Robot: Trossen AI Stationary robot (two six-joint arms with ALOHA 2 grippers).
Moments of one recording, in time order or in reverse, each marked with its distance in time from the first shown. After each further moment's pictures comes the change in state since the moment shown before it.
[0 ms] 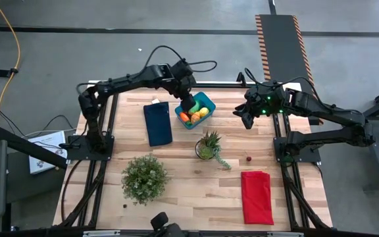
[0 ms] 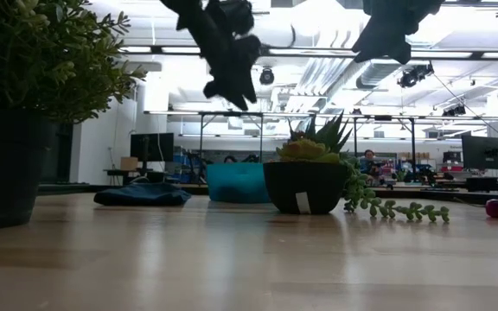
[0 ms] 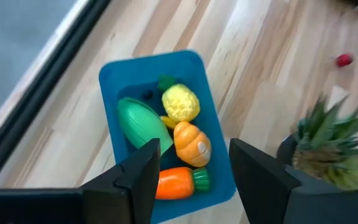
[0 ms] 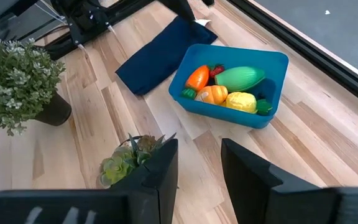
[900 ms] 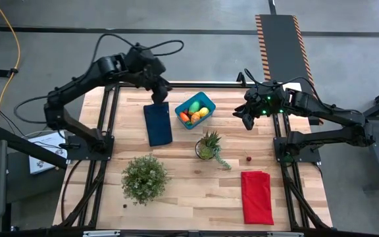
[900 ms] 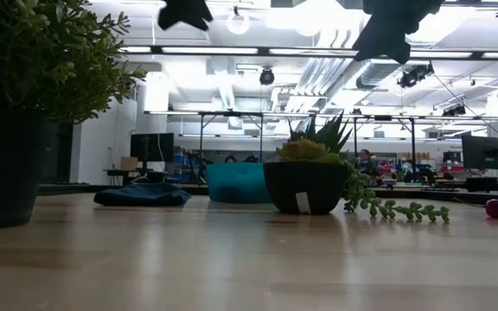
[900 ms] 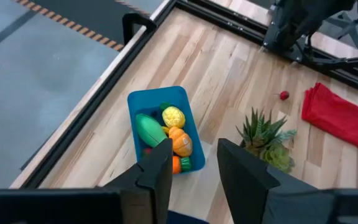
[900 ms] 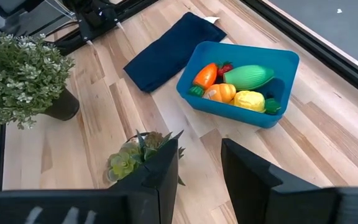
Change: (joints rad) left arm 0.000 -0.416 0.000 -0.169 -0.038 -0.035; right arm 0.000 0.000 0.000 0.000 -0.036 -0.012
